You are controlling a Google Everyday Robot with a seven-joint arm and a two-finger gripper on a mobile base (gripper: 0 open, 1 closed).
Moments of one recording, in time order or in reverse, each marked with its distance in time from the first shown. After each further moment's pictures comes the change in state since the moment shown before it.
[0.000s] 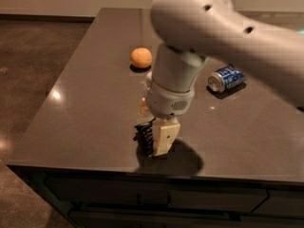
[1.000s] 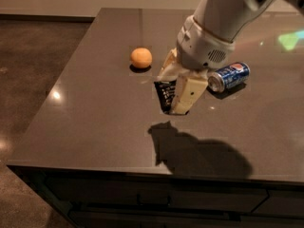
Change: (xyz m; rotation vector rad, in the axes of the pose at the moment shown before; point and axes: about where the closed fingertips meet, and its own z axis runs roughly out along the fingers) arm 0.030 -0.020 -0.100 0.128 -0.126 0.147
